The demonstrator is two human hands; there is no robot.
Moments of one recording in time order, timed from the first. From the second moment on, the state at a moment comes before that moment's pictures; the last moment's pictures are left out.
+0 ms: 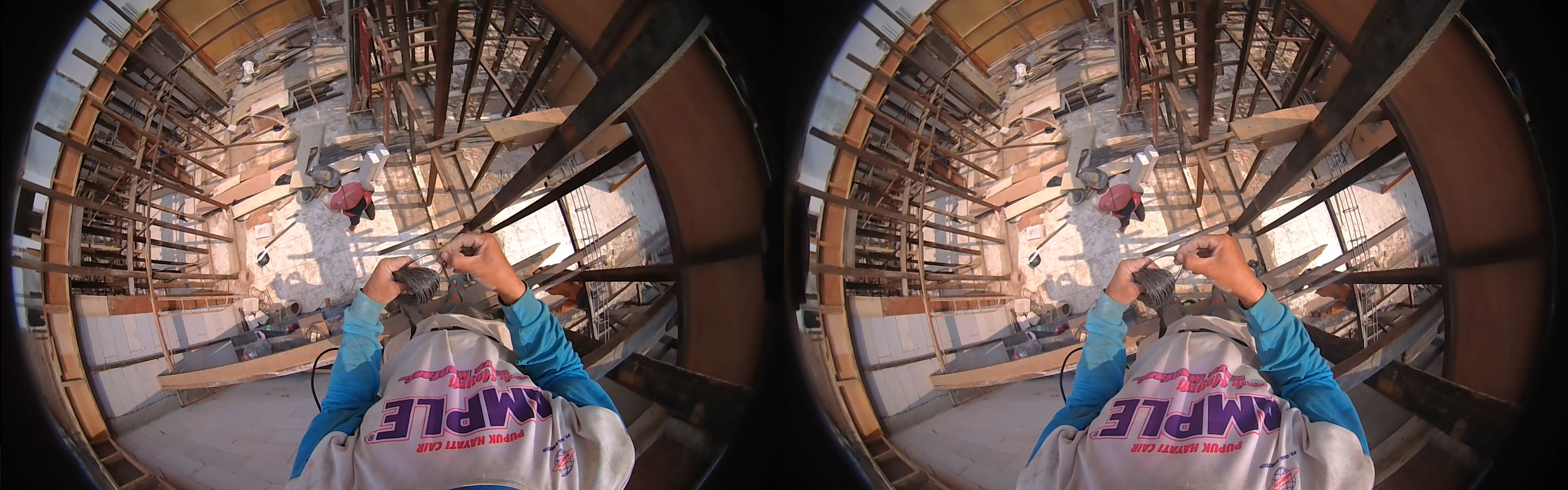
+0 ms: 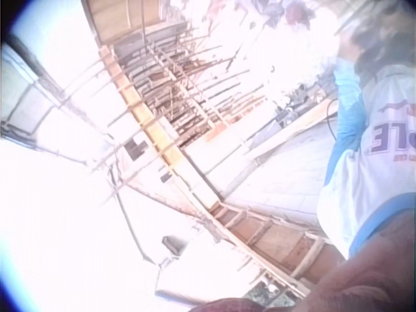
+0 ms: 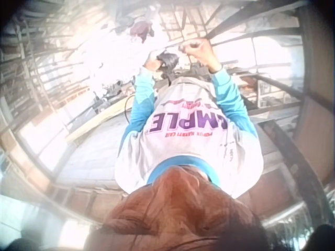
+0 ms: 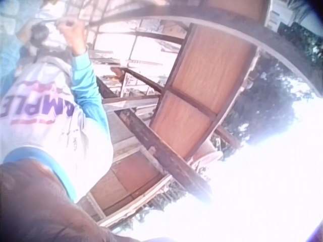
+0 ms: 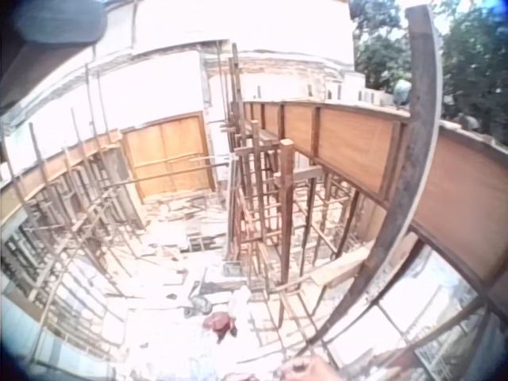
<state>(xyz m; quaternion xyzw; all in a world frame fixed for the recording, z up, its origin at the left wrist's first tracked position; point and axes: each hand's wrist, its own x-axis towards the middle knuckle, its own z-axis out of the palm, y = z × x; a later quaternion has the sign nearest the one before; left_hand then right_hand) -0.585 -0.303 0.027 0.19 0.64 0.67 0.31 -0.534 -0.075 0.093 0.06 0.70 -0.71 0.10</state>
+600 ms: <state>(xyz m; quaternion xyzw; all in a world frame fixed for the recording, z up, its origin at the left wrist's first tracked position) -0.592 -0.308 -0.004 0.25 0.61 0.63 0.41 -0.533 -0.065 0.082 0.06 0.46 -0.82 0.33</state>
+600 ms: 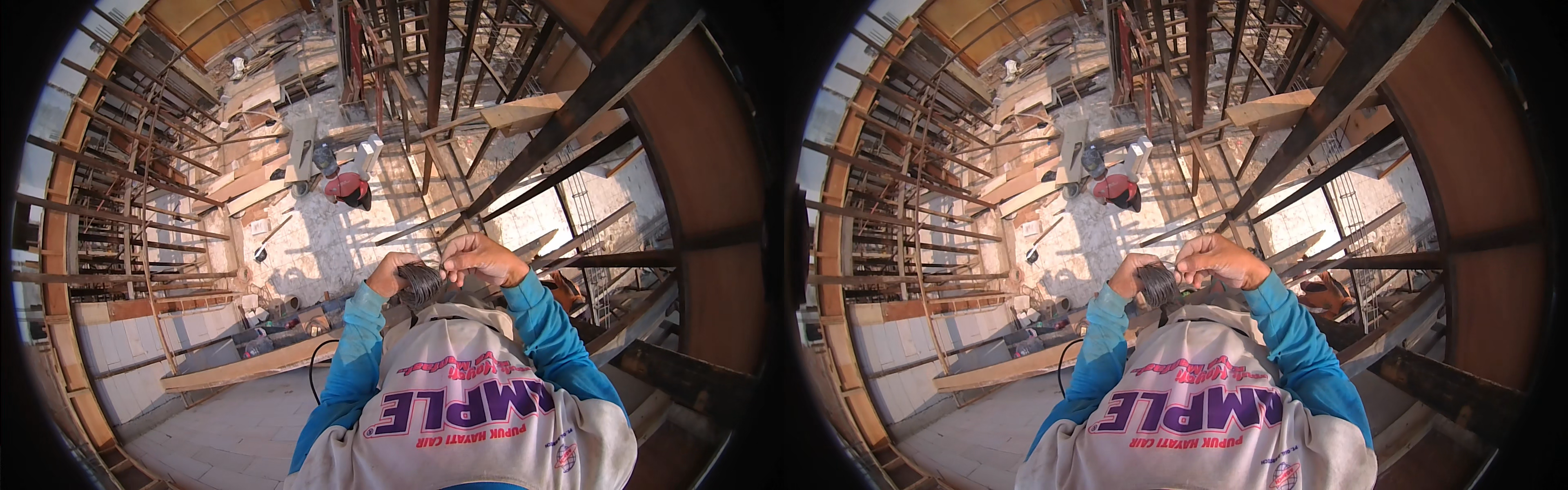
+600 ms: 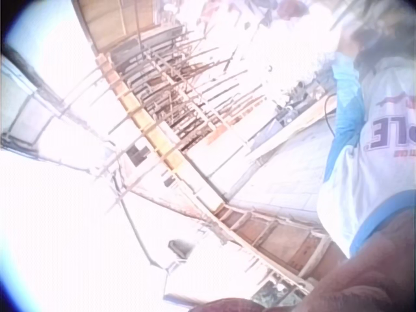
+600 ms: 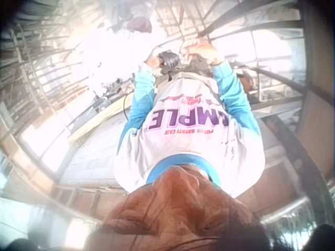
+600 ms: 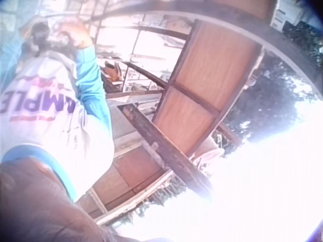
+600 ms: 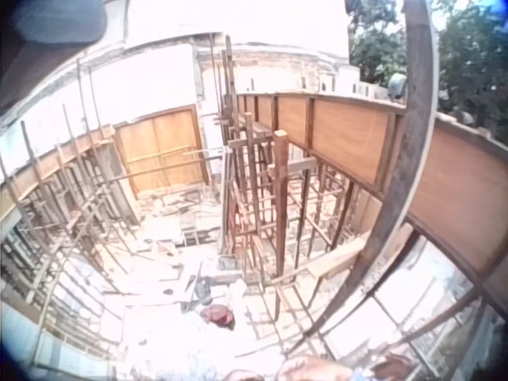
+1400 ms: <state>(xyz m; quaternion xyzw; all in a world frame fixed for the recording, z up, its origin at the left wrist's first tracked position) -0.586 -0.311 0.015 0.26 0.58 0.66 0.40 -0.528 -0.091 0.105 0.00 0.49 -0.86 0.17</state>
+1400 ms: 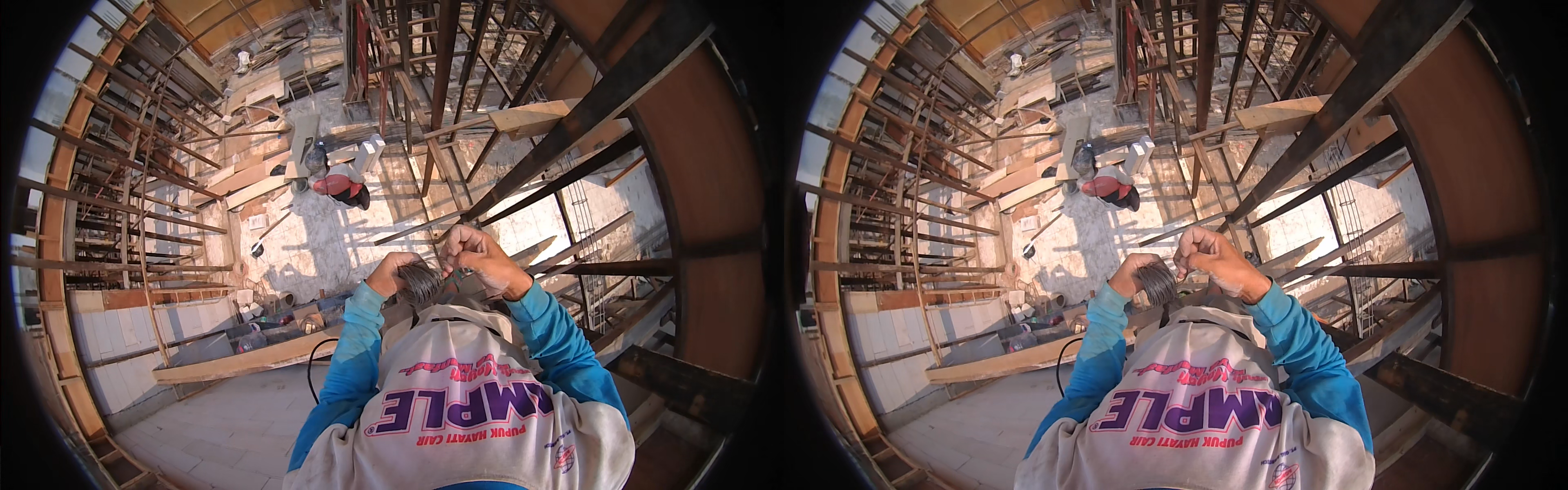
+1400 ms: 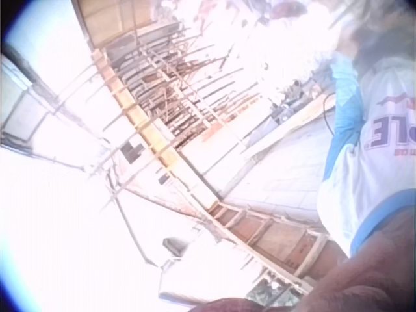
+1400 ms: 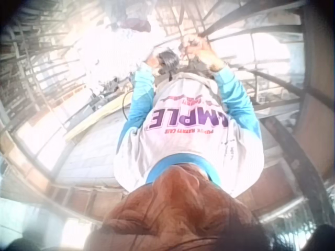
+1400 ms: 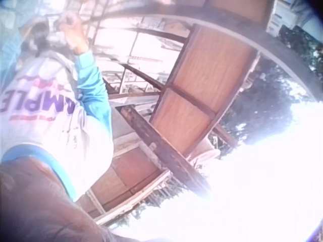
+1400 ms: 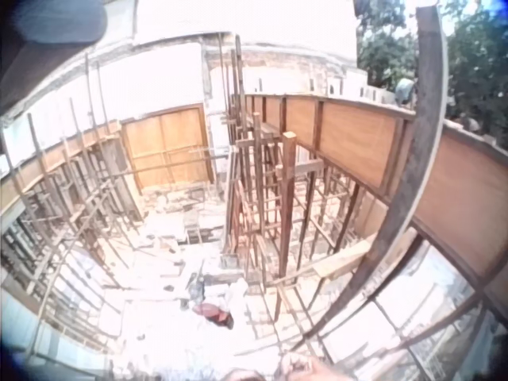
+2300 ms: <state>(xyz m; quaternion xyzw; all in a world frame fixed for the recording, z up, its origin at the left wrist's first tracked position) -0.641 -0.251 -0.006 -0.01 0.63 0.77 0.07 -0.502 0.054 0.148 0.15 0.83 -0.52 -0.13</state>
